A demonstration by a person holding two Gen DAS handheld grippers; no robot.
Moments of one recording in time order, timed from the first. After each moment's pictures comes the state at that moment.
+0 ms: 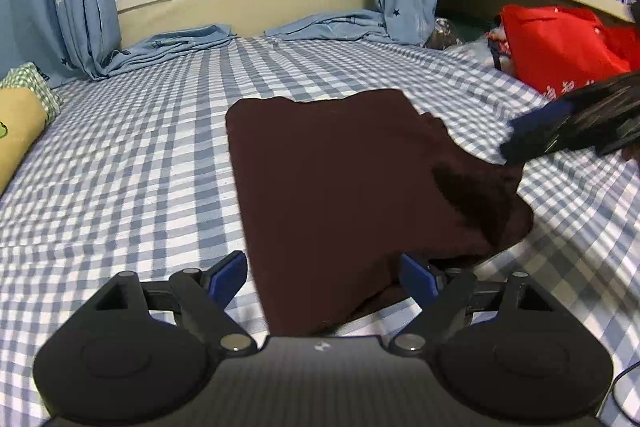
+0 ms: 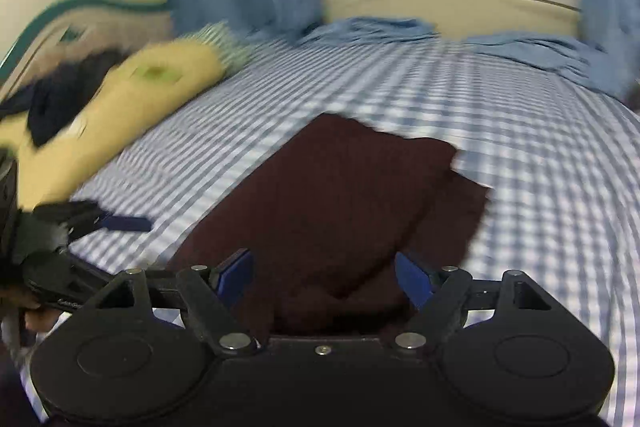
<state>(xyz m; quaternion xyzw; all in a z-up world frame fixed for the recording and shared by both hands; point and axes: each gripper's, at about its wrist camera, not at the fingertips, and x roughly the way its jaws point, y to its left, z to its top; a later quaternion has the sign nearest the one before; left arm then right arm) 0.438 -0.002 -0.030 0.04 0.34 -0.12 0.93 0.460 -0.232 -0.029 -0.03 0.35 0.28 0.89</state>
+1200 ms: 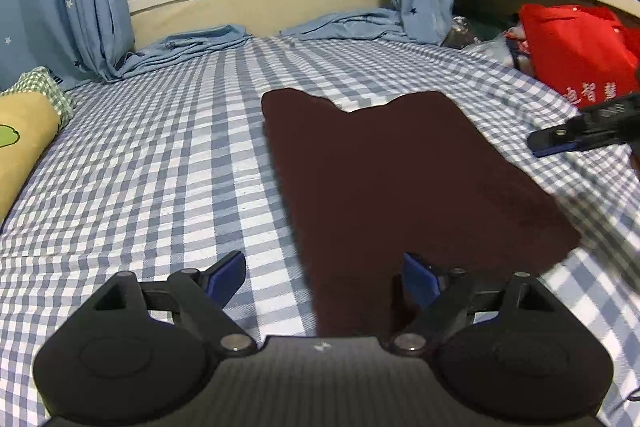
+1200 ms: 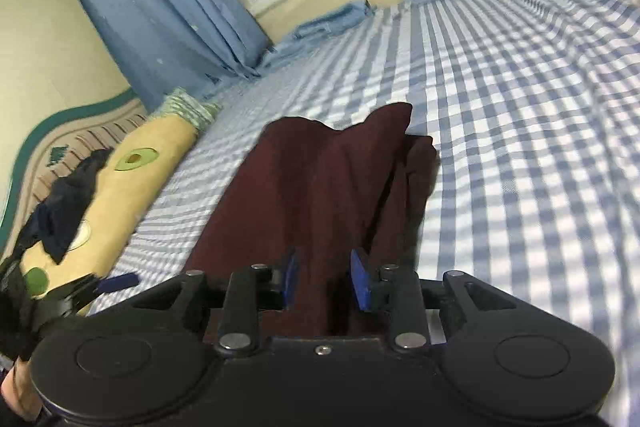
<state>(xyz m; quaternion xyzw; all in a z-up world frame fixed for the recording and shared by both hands) 0.466 -0.002 -0.031 0.06 0.34 -0.08 0.93 0.503 -0.341 -0.074 0.18 0.38 0.25 0.87</state>
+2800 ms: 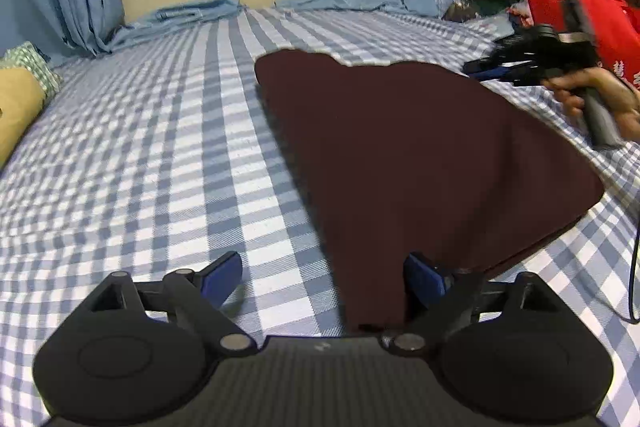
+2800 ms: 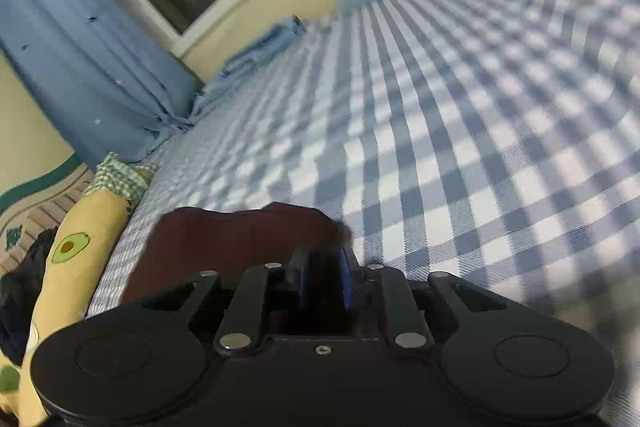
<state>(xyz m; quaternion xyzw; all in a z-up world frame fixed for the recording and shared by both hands) 0.477 0.009 -0.061 0.06 0.37 -0.10 0.92 0.669 -0.363 -0.141 0.25 0.36 0.19 0.88</state>
